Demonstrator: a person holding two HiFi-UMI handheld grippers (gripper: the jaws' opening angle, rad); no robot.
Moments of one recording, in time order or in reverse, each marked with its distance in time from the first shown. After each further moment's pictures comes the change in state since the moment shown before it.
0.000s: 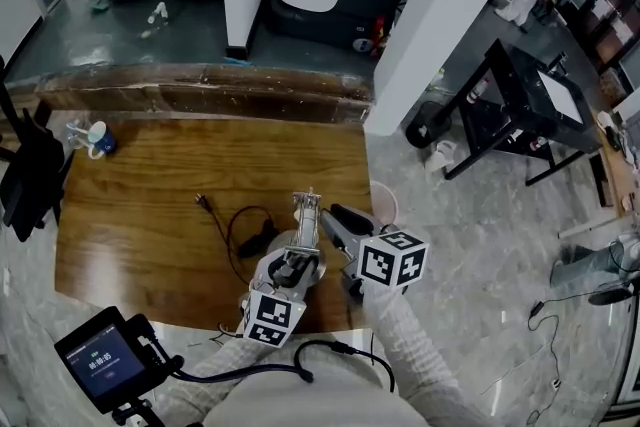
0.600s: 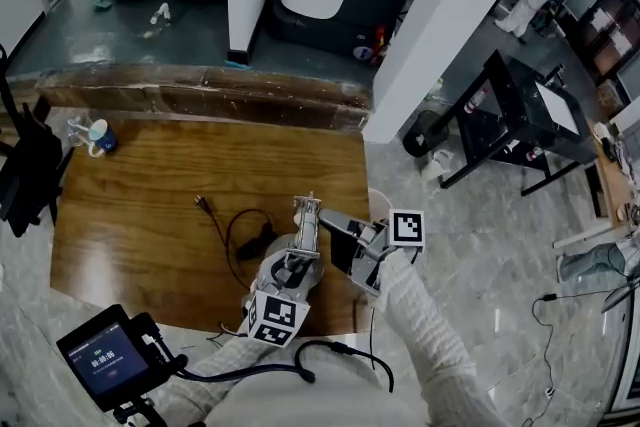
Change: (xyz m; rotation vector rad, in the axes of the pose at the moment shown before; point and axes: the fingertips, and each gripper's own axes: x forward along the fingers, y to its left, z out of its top) left arm 0.005 0.002 0.002 0.016 -0.001 0.031; right arm 0.014 0.004 -0.009 0.809 0.119 0.443
